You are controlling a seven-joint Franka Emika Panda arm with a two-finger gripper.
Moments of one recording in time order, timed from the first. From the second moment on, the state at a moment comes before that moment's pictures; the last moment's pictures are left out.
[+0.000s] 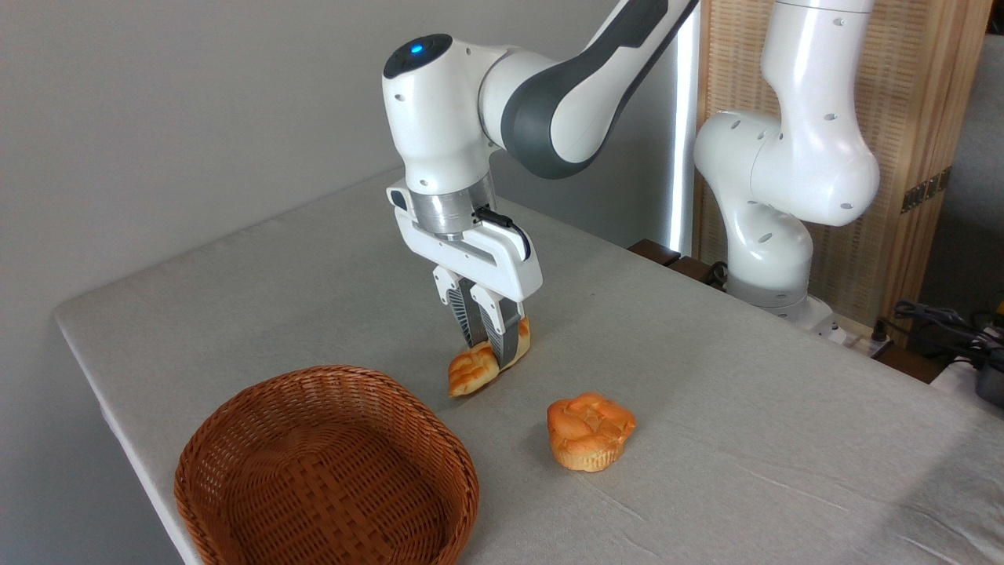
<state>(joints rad) -0.10 -0.24 -0.12 -2.39 -0.06 2.08 0.52</state>
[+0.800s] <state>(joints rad) -0.07 -0.20 -0.04 -2.03 -0.06 1.88 0.62</state>
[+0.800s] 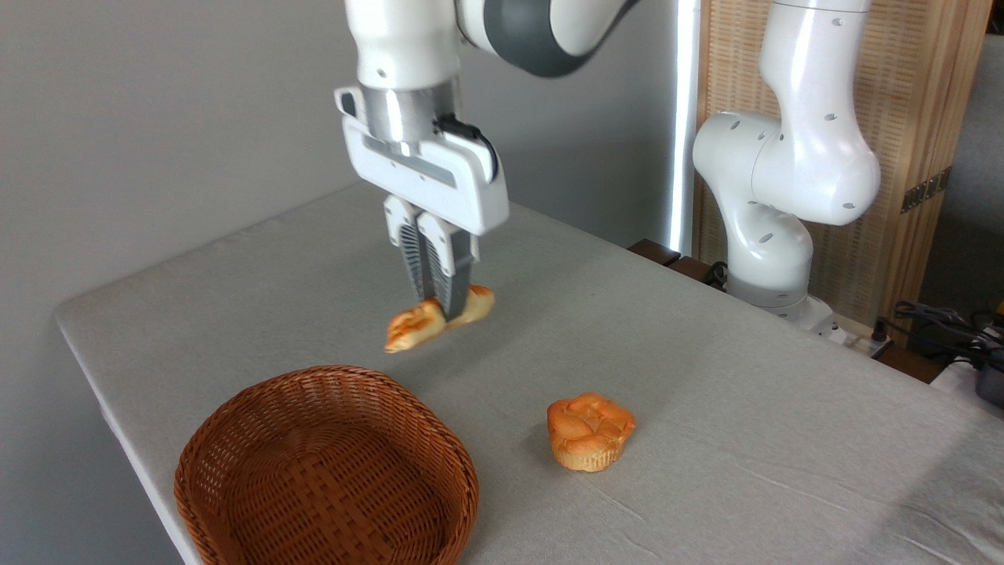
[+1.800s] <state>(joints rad) -0.10 0.27 -0.08 -1.54 0.12 1.94 0.63</state>
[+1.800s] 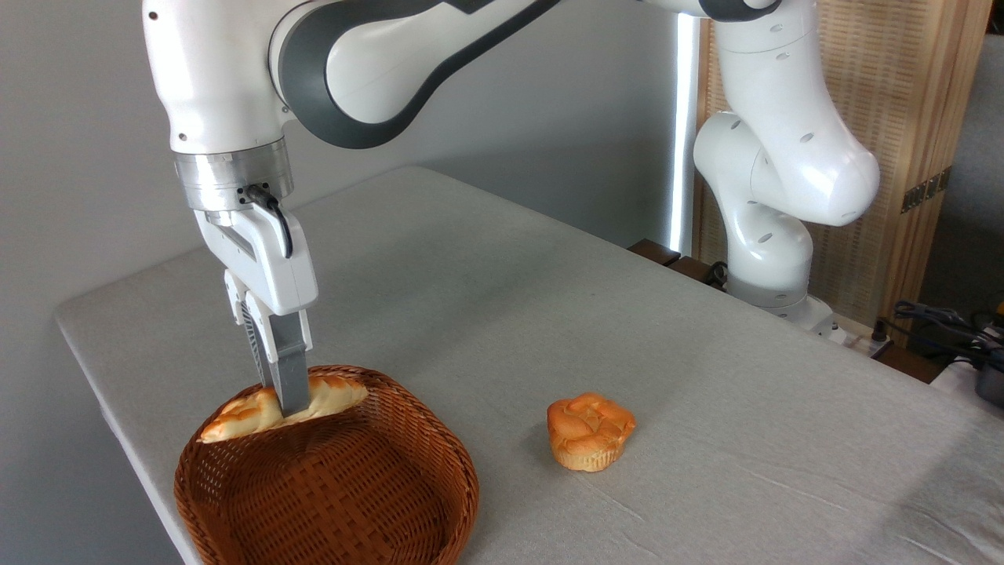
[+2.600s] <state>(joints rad) -0.07 0.24 -0.08 -1.49 0.12 1.74 0.61</state>
